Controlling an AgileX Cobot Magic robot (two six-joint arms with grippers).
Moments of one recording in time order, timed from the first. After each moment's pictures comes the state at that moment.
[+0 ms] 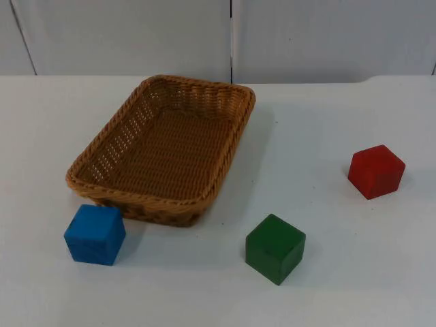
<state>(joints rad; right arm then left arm) 0.14 0.00 -0.52 -0.02 1.08 0.01 0.09 0.01 -0.52 -0.06 1.07 0.07</state>
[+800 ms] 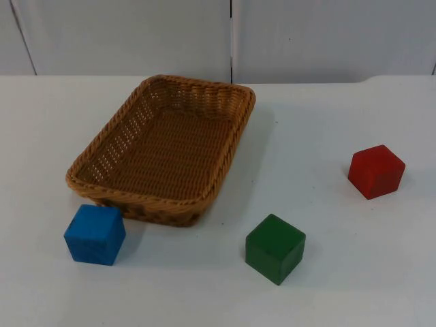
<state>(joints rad) 0.14 0.00 -0.52 -0.02 1.08 0.01 0.09 0.01 -0.52 -0.07 1.06 0.05</state>
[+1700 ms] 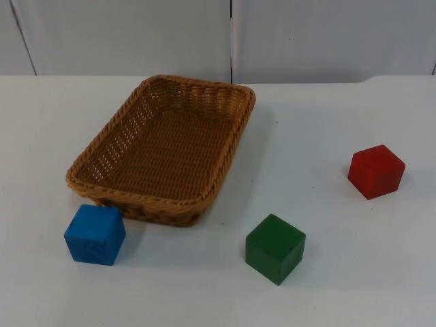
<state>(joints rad) 0.14 0.00 -0.52 -0.03 1.08 0.00 0.09 0.00 -0.52 -0.07 1.07 0.05</state>
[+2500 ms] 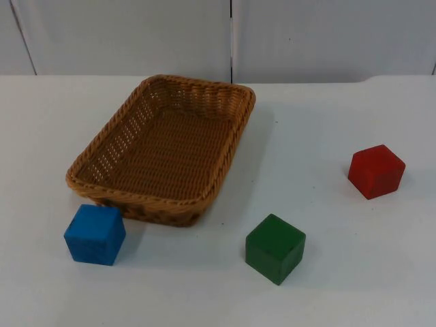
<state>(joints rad) 0.14 0.23 -0.53 -0.03 1.07 -0.01 0.09 0.04 -0.52 -0.08 1.09 0.05</state>
